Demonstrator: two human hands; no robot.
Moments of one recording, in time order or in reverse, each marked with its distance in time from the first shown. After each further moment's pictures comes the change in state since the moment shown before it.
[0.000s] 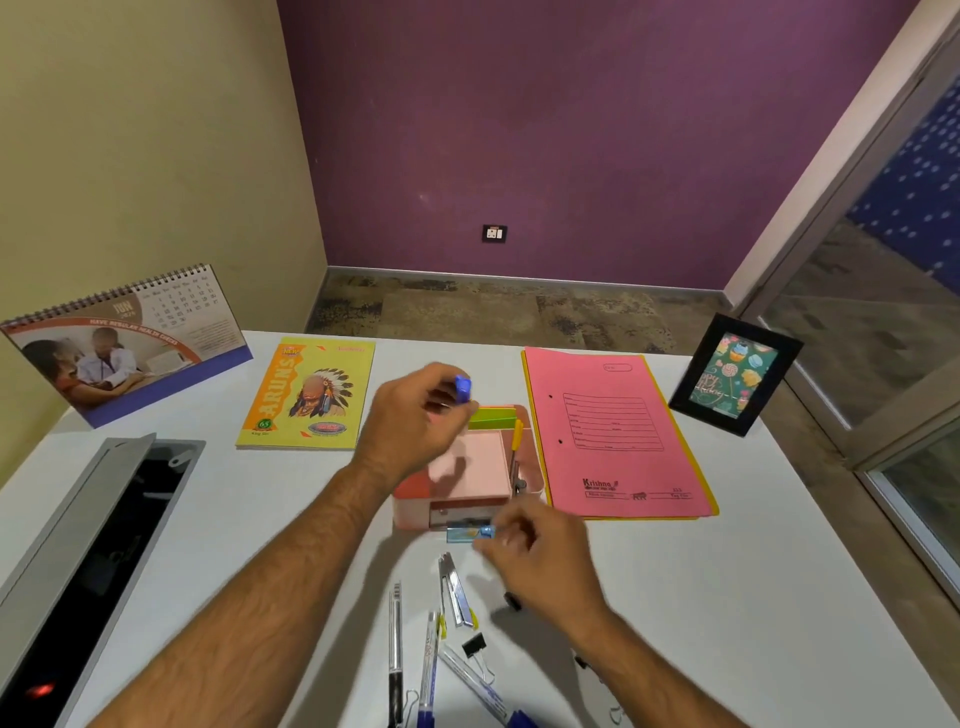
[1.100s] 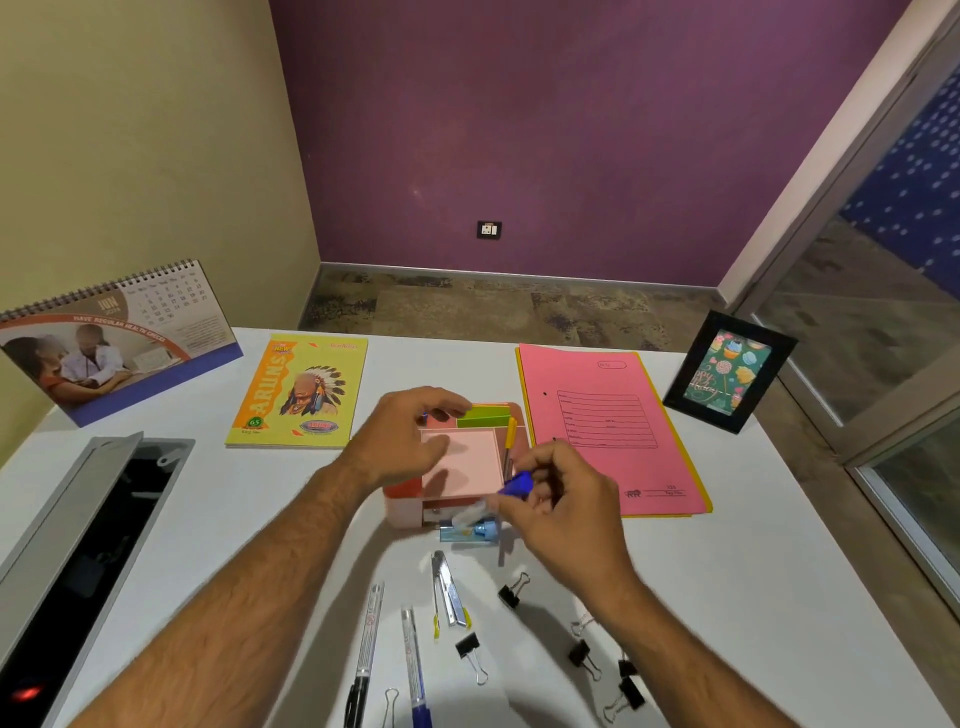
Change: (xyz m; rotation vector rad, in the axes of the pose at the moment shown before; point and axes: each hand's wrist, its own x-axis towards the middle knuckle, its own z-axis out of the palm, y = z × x) left_hand -0.004 -0.018 -0.003 0.010 -0.345 -0.182; right_hand 0.012 -0.035 -0.036 0.092 0.133 -0.021
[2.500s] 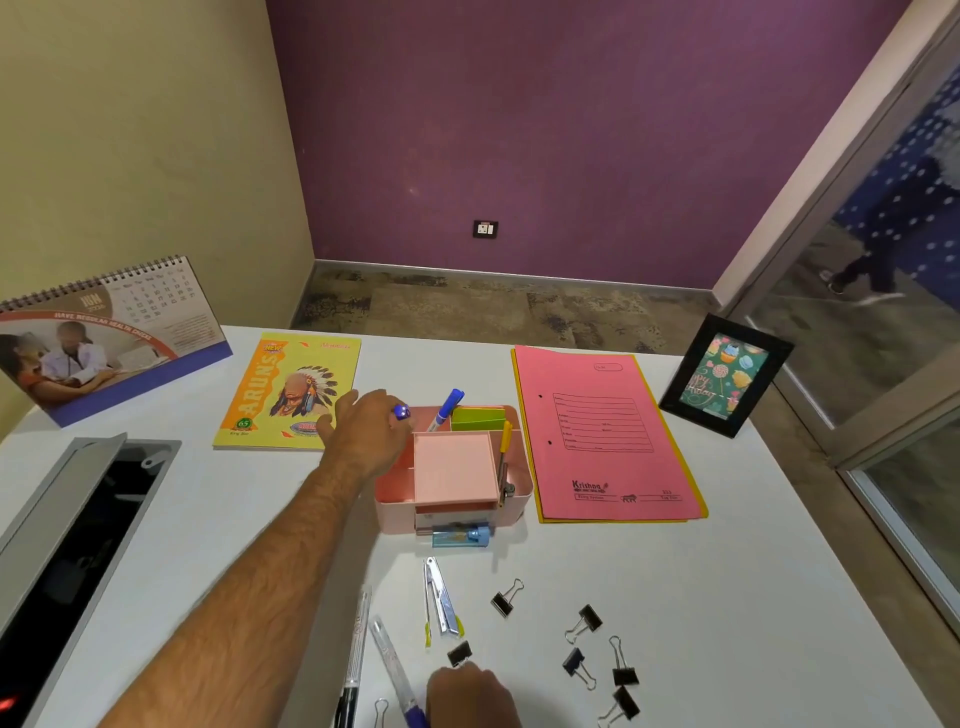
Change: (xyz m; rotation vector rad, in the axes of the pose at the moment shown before) left_hand 0.019 -0.036 0.011 0.401 0.128 -0.545; right_hand -0.089 0.115 0.110 -0.921 -0.499 0.006
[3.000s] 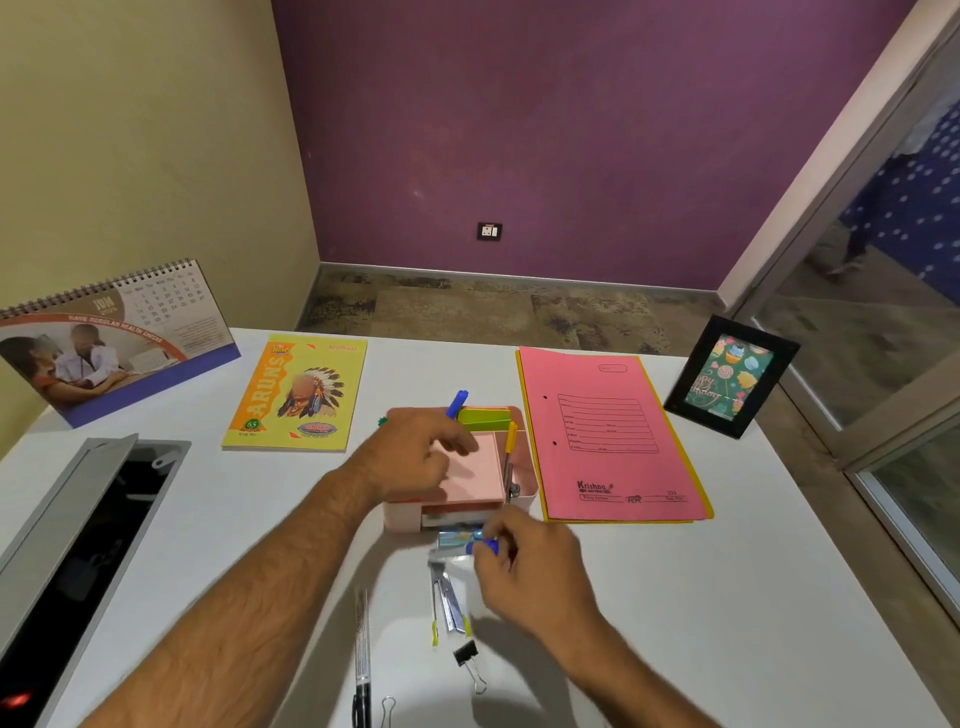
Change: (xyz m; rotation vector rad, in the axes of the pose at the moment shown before) left_hand -0.033 0.015 -0.020 -0.228 -0.281 0.569; right_hand 0.013 0.021 -0.132 0.539 0.415 -0.033
